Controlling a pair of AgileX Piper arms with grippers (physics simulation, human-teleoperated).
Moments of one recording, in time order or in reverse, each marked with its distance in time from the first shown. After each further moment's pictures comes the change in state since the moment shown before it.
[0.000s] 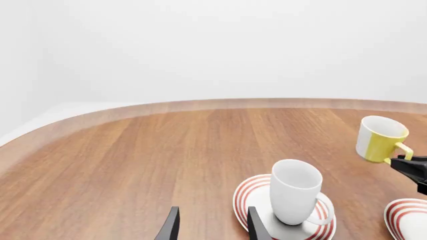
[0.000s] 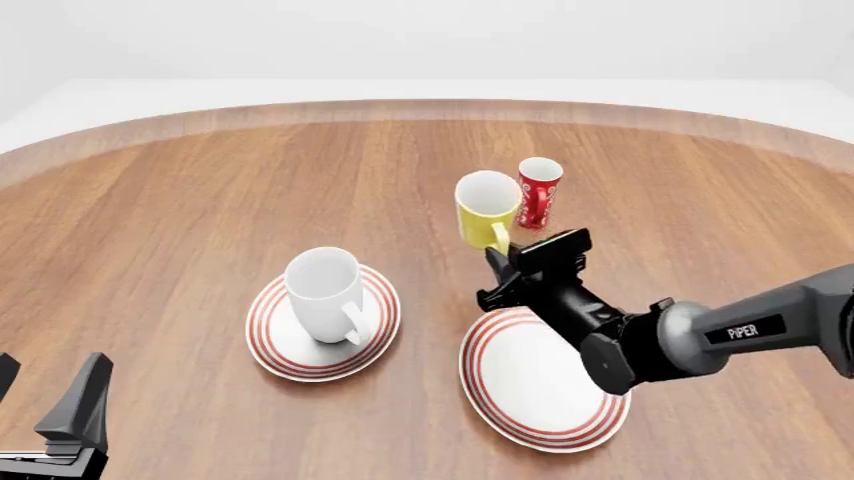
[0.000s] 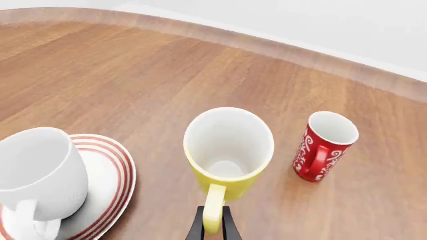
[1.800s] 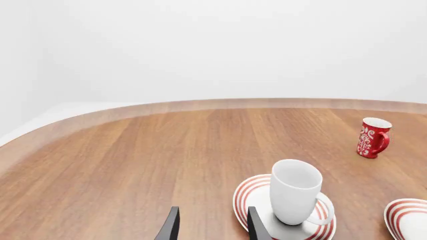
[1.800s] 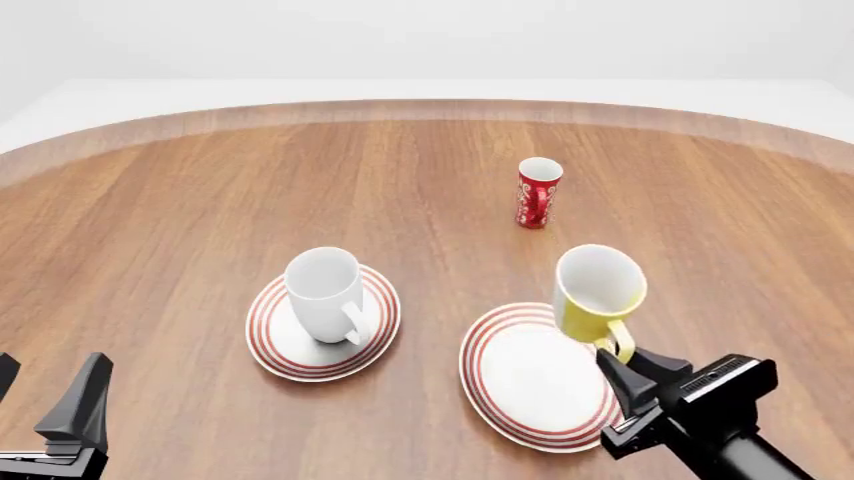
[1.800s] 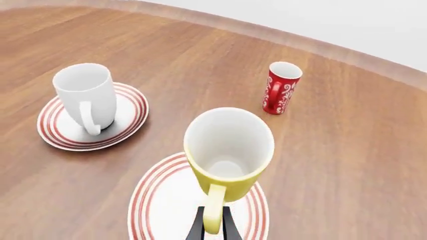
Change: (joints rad) left arm 0.000 0.000 0.000 0.000 0.000; right arm -0.040 -0.757 0.695 0.063 -0.026
